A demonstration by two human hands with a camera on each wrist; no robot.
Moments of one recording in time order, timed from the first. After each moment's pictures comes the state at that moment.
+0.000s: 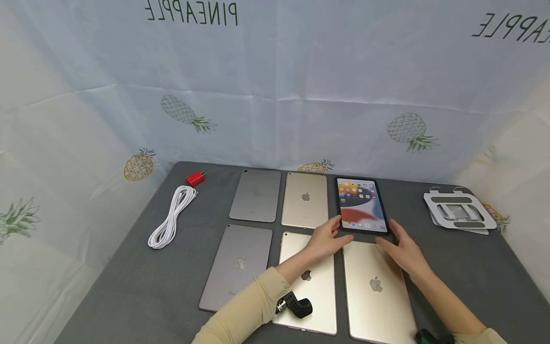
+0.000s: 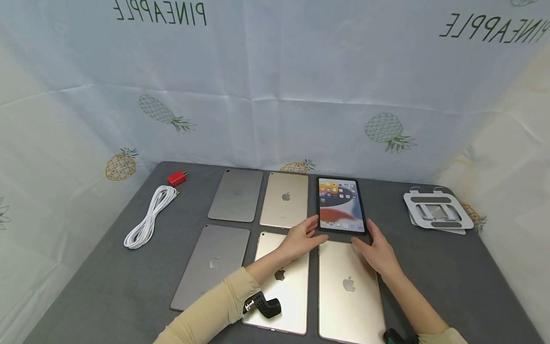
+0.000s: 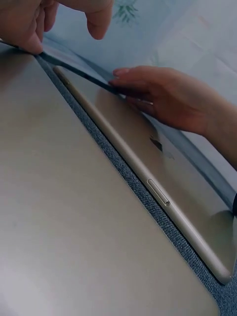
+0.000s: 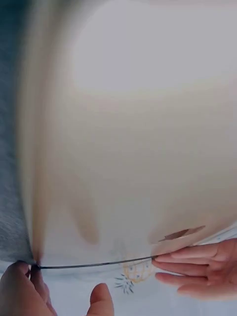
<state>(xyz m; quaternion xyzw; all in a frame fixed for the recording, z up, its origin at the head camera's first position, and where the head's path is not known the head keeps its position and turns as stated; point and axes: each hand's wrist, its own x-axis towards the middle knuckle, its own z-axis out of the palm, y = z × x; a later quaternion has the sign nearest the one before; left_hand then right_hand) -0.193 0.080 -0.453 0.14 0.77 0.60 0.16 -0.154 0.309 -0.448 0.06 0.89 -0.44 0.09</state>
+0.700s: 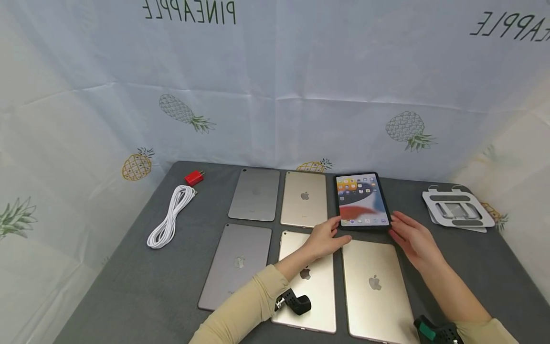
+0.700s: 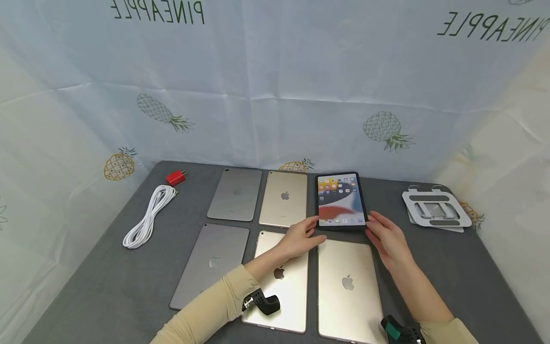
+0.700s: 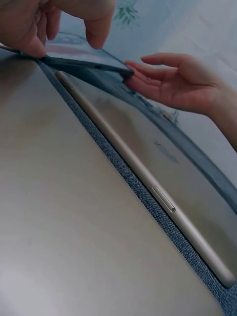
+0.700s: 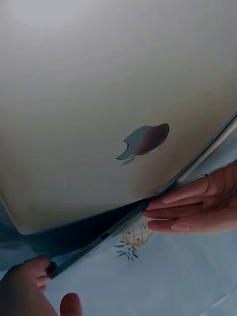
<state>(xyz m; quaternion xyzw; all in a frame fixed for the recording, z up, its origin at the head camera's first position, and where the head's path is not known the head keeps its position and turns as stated) -0.195 0.076 -0.451 0.18 0.79 0.56 0.17 -0.163 0.327 -0.425 0.12 0.54 -0.83 0.06</state>
